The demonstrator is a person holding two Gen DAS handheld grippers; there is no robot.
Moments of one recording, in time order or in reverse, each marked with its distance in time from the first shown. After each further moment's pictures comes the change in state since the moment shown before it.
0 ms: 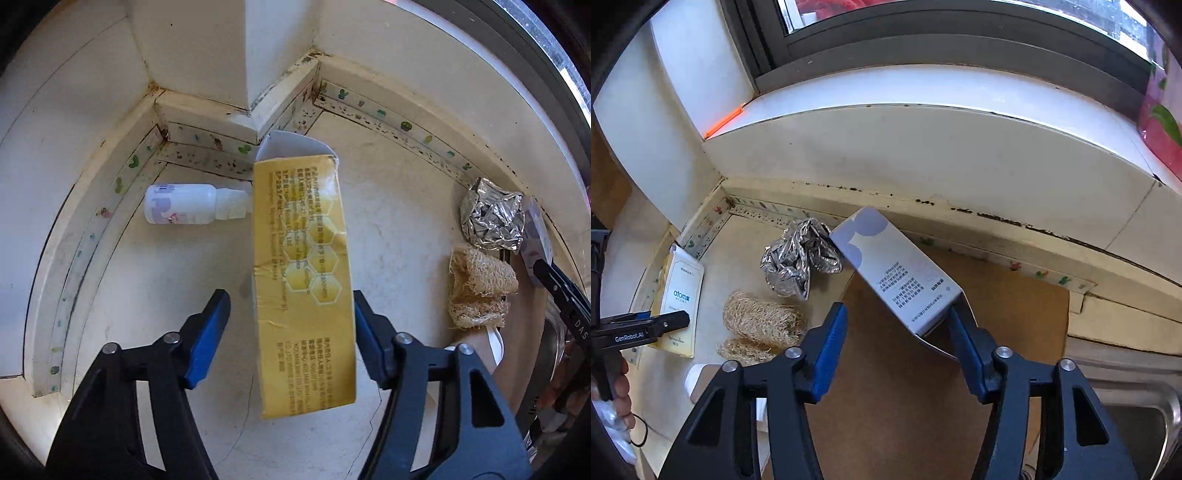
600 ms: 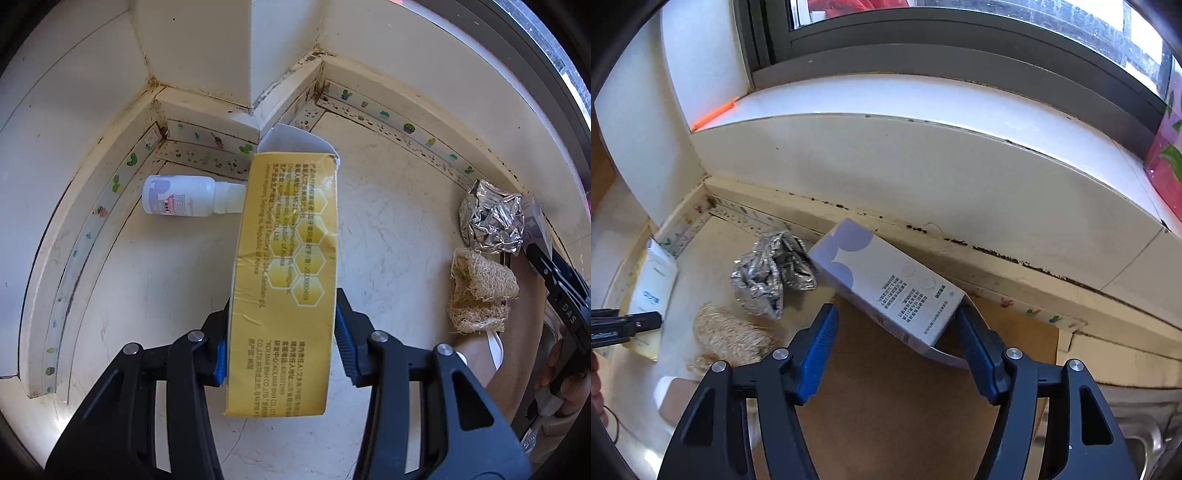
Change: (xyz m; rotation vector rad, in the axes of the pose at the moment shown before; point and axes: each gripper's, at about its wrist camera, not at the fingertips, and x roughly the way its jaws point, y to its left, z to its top) left arm 0.011 -0.004 0.001 -0.012 -0.005 -0.008; right arm 0.025 0.013 0.017 -0.097 -0.061 -0.113
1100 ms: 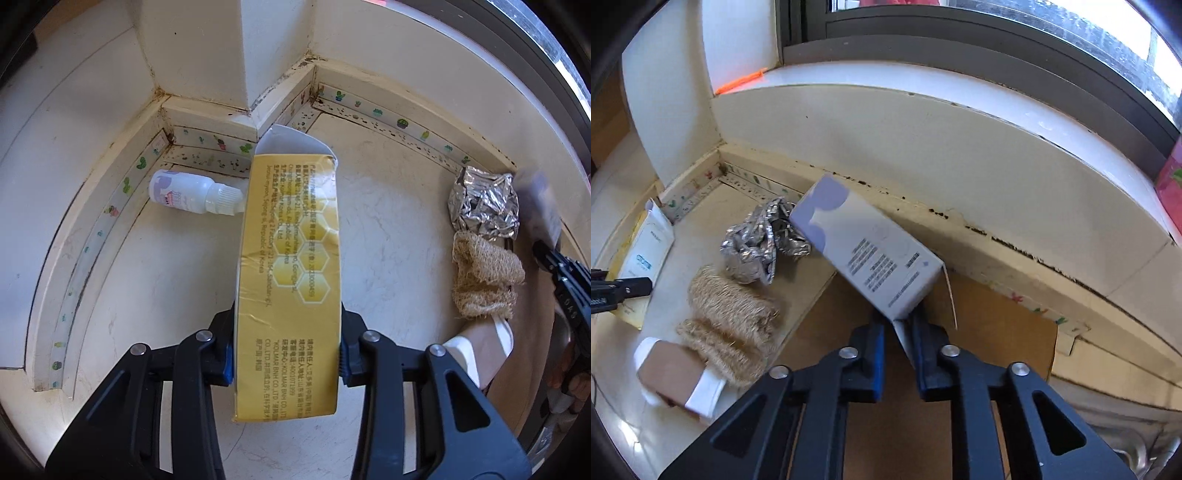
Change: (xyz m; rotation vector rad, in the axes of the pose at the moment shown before) left arm -0.009 -0.016 -0.025 0.044 -0.063 0.055; right arm 0.004 0.018 -0.012 -0.092 0.002 0.023
